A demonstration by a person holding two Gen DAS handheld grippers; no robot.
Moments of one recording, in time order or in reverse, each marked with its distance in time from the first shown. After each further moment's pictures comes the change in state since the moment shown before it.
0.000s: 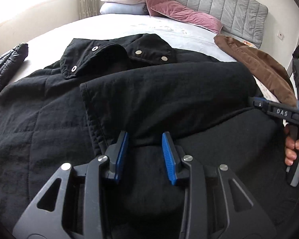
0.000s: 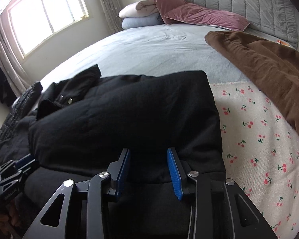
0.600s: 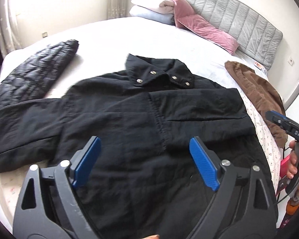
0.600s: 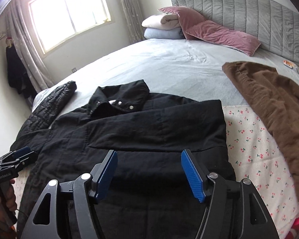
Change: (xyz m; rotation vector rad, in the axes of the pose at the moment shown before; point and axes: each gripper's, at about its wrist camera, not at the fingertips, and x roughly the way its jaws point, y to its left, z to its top) left arm -0.194 0.058 0.007 -0.155 0.019 0.113; right arm -0.186 0.090 0.004 -0.093 -0.051 0.102
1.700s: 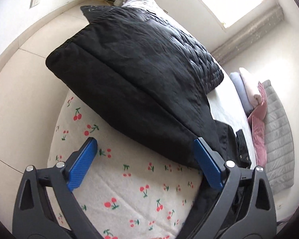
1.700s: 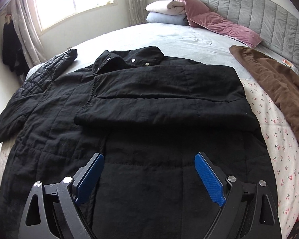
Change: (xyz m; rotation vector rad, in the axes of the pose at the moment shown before) left arm -0.012 0.351 -0.144 -0.941 -0.169 0.086; right arm 0.064 0.053 -0.091 -0.047 0.107 -0.096
